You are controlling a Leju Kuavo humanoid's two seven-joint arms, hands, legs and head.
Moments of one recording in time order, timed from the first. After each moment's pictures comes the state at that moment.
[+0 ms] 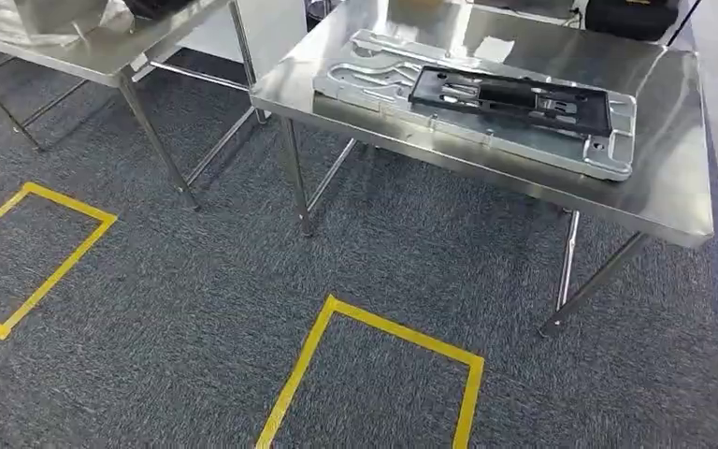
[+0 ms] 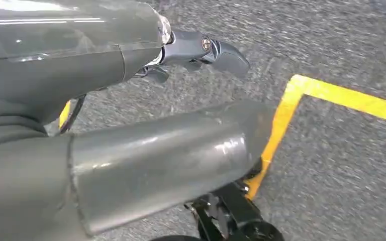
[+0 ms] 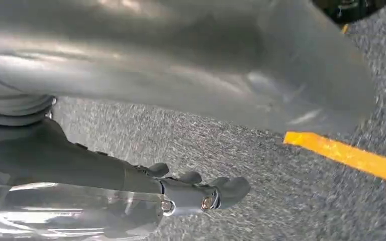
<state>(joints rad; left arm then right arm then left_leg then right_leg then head) -0.01 -0.06 1.54 -0.27 -1.41 -0.16 -0.41 0.04 0.28 -1.28 -0.43 1.21 -0.07 -0.19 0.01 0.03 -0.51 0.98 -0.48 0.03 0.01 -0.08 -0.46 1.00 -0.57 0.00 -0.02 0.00</state>
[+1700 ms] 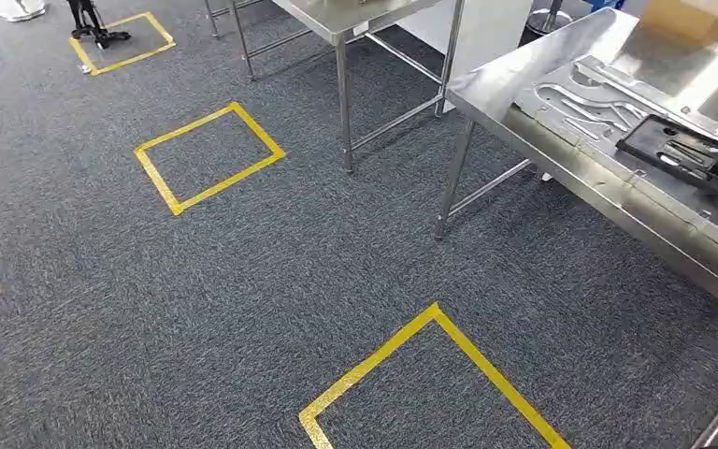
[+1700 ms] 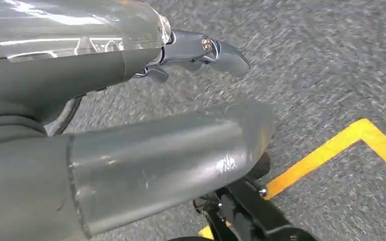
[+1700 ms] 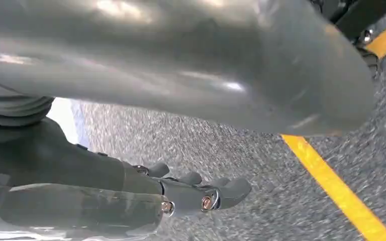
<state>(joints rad) -0.02 -0.06 1.52 -0.26 -1.45 -0.17 -0.40 0.04 0.25 -1.36 -0.40 1.32 -0.01 -0.16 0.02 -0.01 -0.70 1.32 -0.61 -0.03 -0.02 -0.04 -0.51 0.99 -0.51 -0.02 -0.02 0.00</state>
